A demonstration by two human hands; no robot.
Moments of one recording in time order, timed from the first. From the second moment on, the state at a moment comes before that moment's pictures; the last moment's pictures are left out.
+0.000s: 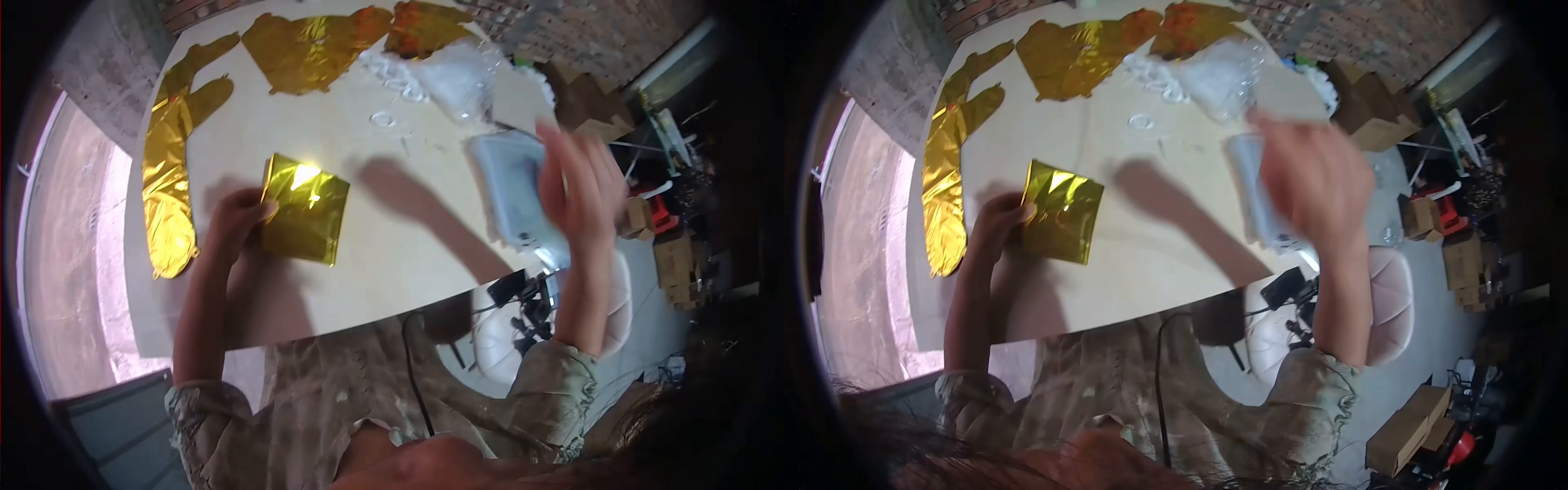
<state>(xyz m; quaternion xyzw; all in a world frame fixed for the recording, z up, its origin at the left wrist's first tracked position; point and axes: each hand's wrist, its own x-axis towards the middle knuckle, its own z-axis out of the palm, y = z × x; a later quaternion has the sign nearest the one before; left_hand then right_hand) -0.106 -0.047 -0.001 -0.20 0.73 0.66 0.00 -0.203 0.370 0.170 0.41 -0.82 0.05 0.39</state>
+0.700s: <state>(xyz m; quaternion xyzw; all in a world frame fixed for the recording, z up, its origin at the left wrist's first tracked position) -0.102 -0.040 0.009 -0.16 0.74 0.66 0.01 -0.417 0.477 0.046 0.28 -0.93 -0.08 0.22</state>
